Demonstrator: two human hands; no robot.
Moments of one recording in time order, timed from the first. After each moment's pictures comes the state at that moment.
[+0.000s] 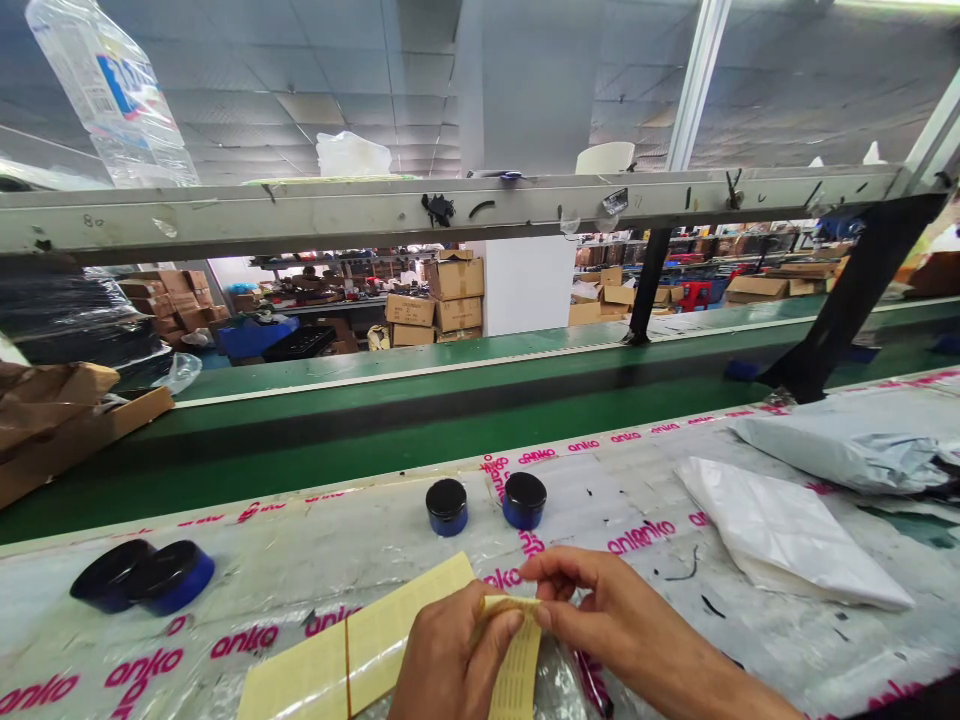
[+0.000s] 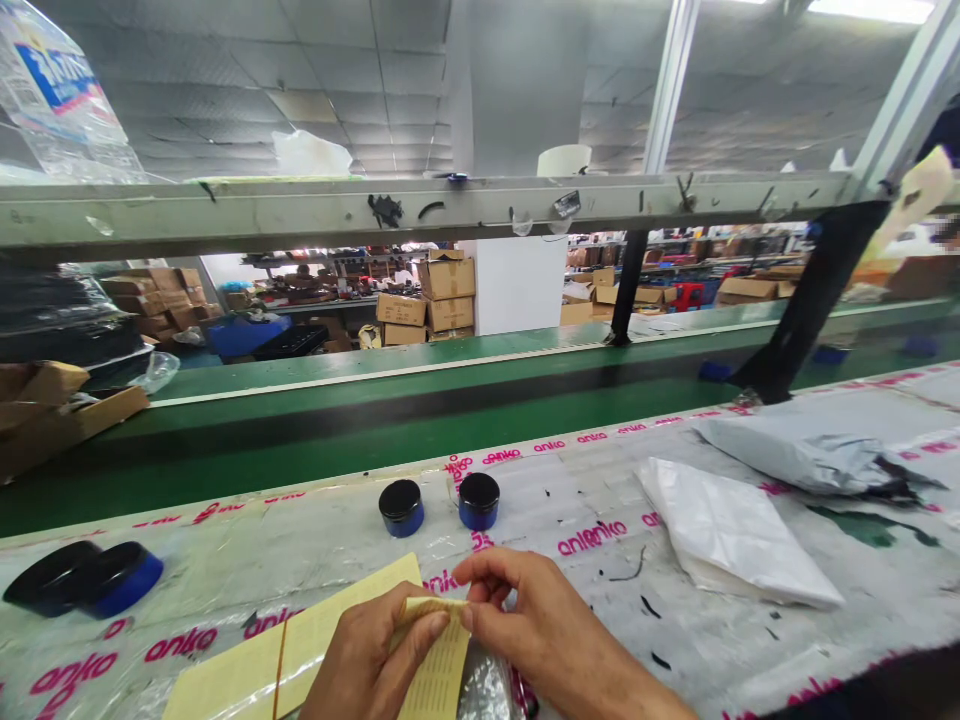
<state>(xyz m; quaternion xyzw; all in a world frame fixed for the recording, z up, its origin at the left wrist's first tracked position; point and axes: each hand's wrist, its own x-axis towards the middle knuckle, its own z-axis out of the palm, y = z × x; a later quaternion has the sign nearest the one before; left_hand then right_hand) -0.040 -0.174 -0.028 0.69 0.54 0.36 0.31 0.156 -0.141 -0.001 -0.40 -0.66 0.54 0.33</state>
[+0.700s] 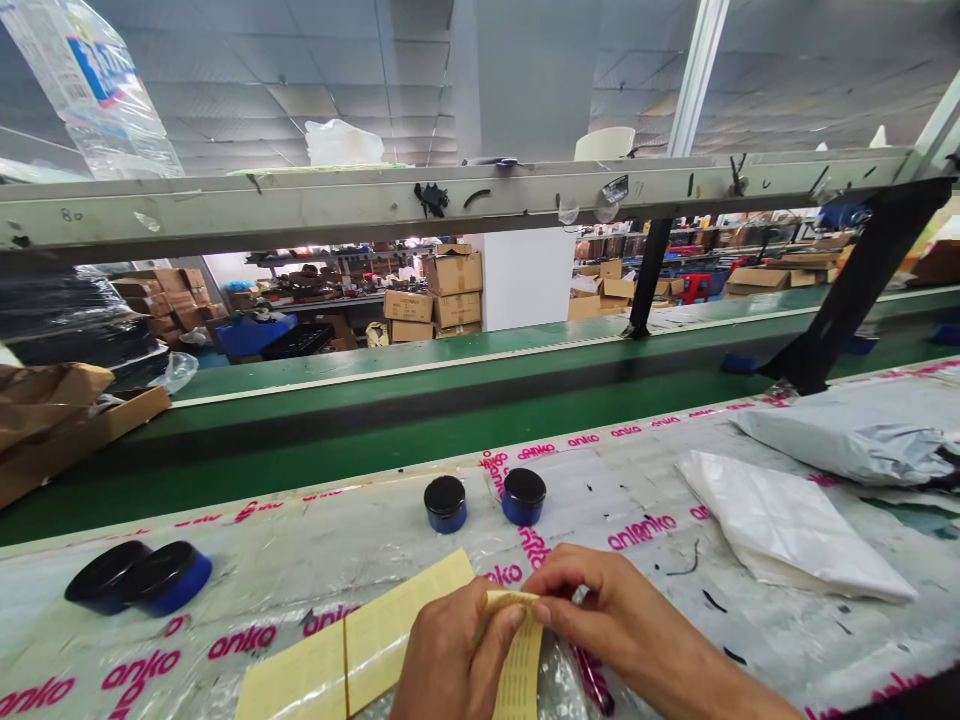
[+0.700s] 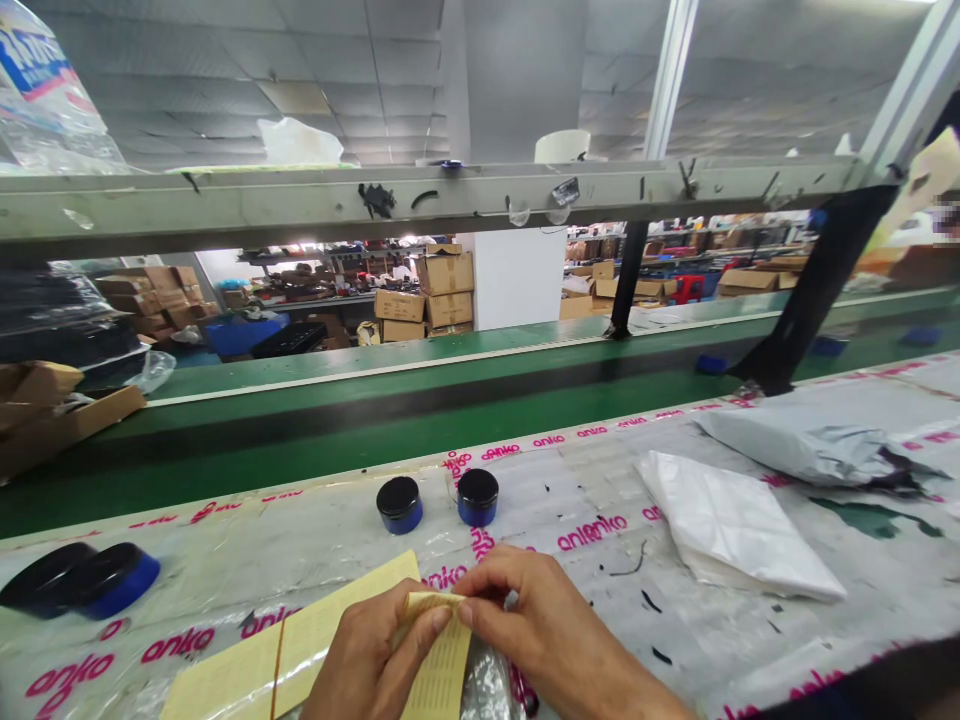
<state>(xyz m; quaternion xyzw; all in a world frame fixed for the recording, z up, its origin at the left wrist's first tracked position) -0.035 -0.172 -0.033 0.68 0.54 0.39 0.31 0.158 -0.139 -0.005 -0.42 -0.70 0.48 0.33</state>
